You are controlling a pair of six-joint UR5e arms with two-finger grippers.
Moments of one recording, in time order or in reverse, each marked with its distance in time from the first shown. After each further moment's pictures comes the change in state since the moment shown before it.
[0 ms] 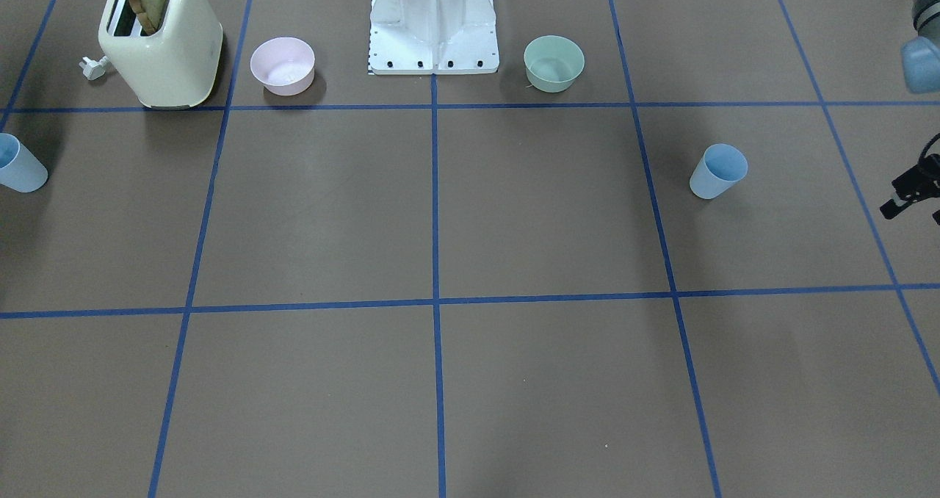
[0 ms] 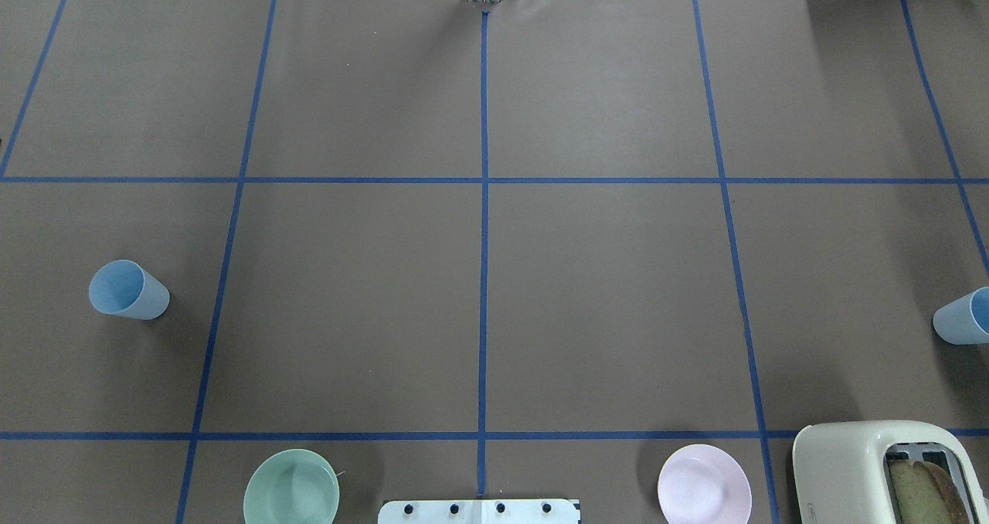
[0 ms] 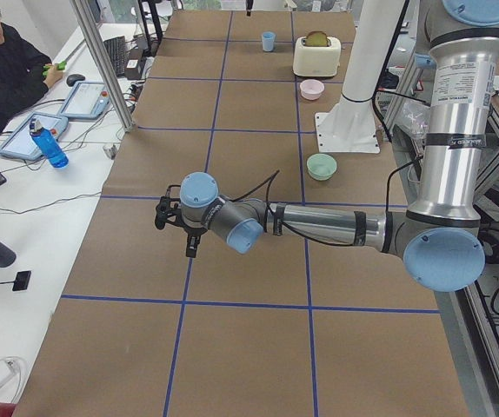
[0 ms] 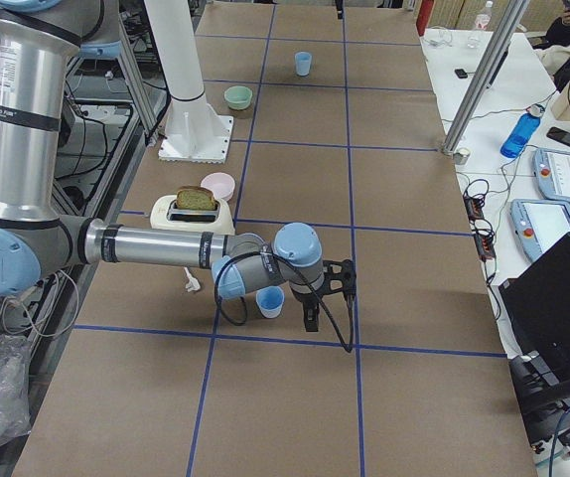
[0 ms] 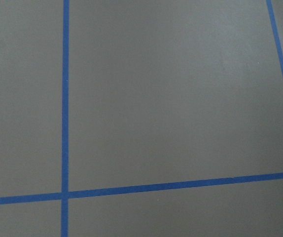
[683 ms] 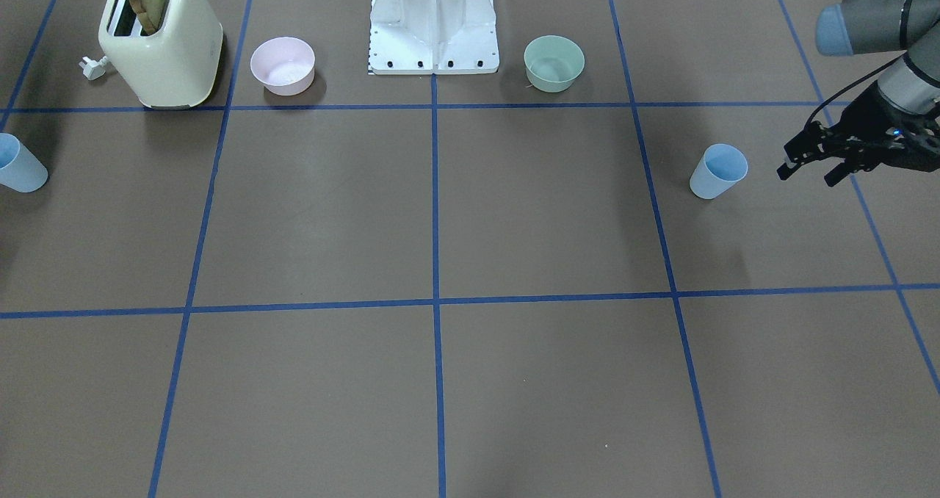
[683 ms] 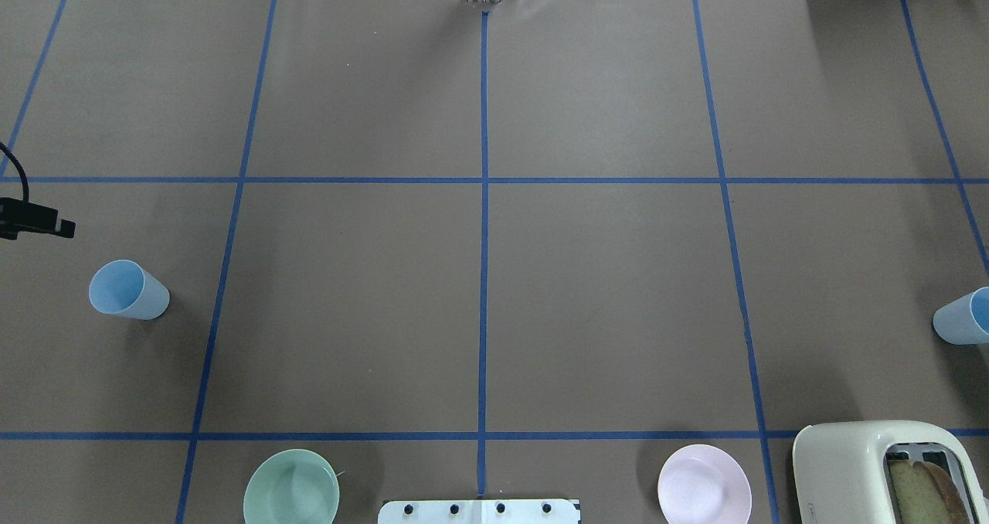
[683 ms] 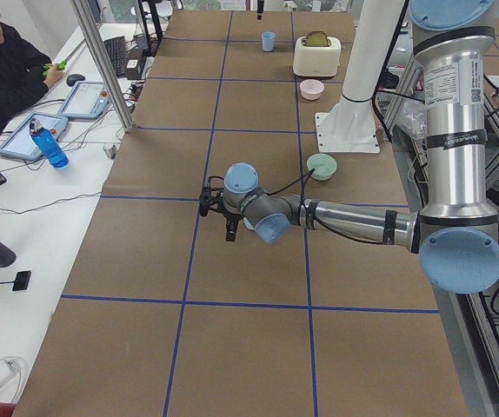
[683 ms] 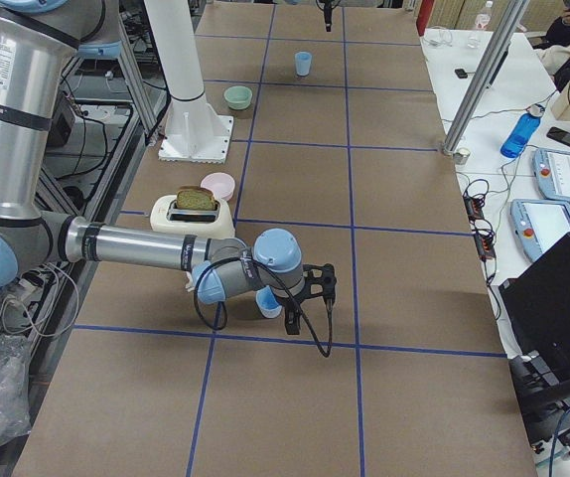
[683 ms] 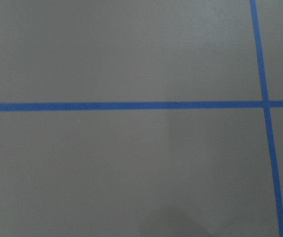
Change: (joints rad) left arm 0.263 0.154 -0.176 -0.135 0.136 -0.275; right arm -0.039 -0.087 0.017 0.081 0.016 0.014
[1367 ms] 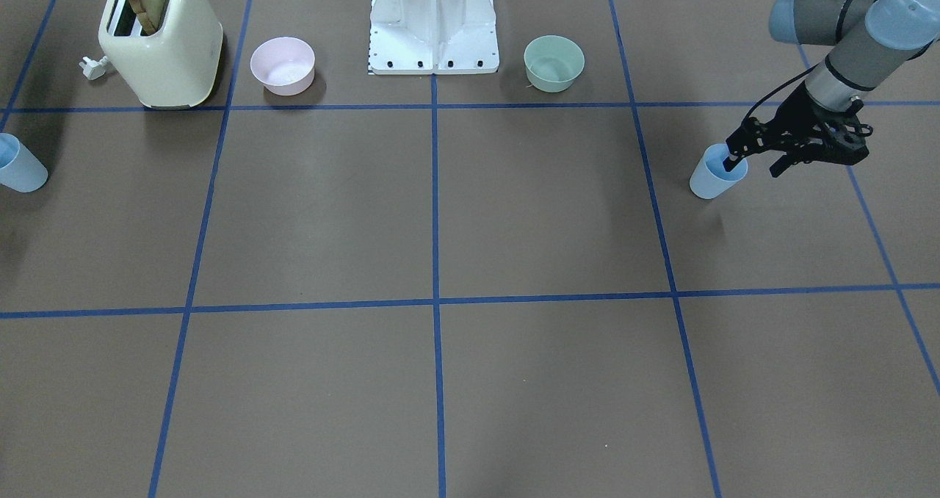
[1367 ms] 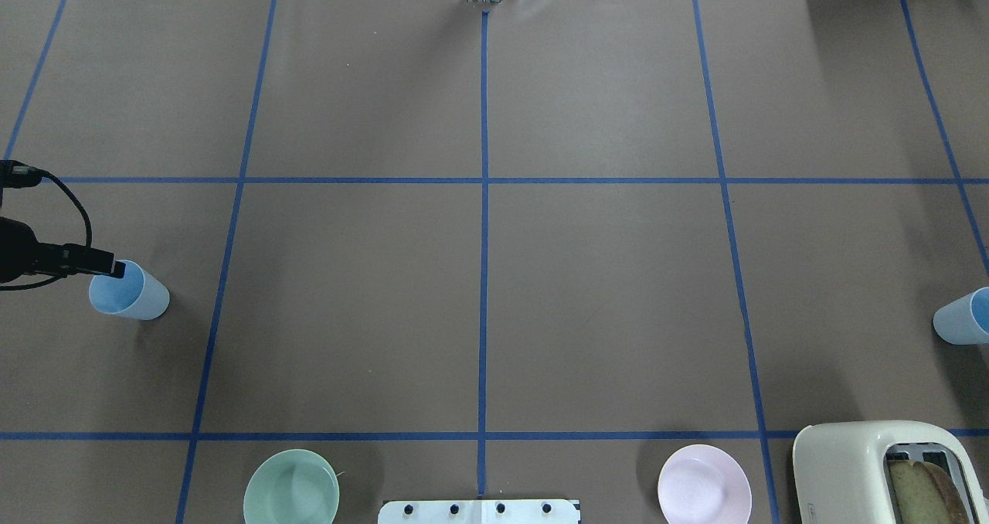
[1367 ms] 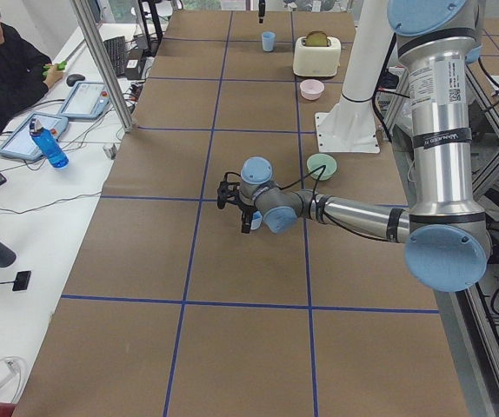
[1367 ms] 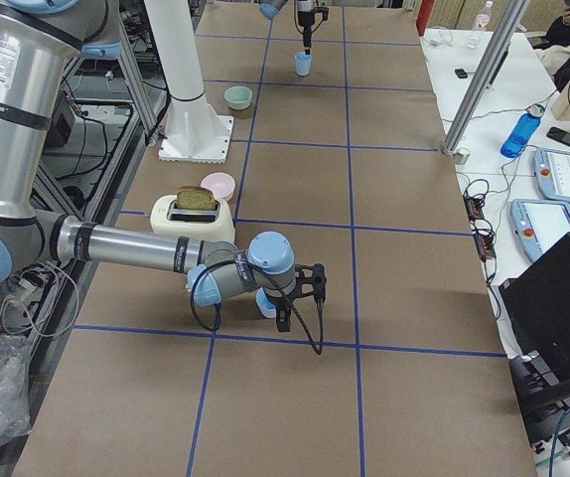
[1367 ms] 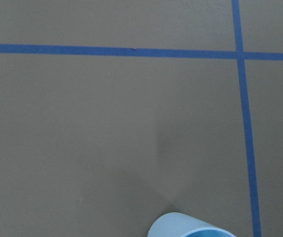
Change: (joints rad) left arm 0.160 0.018 -0.025 -0.023 0.111 -0.090; right arm -0.036 -0.002 -0.001 0.004 0.005 0.014
